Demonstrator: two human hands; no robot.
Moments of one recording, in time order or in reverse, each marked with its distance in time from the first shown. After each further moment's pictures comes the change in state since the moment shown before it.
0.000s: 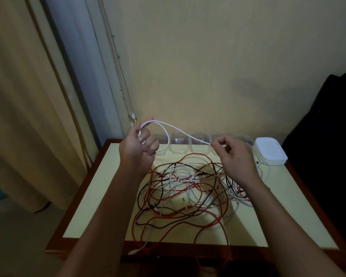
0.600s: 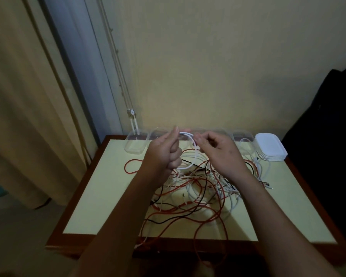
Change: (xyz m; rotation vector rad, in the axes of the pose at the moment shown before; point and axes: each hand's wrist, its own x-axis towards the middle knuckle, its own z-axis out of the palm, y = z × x) left_hand -0.026 -0.042 0.013 0.456 -0.205 -0.081; right_hand -0.004 -0.038 0.013 0.329 -0.208 0.111
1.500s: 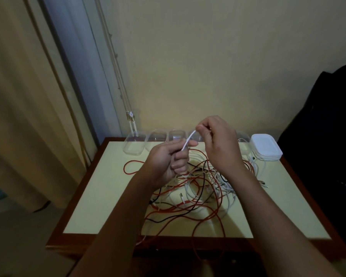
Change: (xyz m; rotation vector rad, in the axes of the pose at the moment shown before) left_hand -0.011 -0.001 0.009 -0.054 -0.188 -0.211; right_hand 0.009 -0.010 -0.005 -0.364 0.275 -0.335
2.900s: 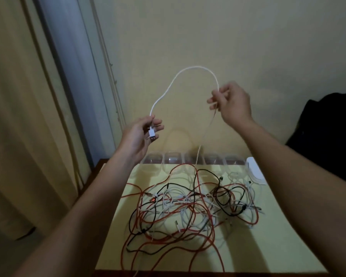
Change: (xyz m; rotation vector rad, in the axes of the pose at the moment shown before) left_hand 0.055 0.101 -0.021 0.104 0.439 0.376; right_hand 0.157 0.025 -0.036 0.215 0.109 0.270
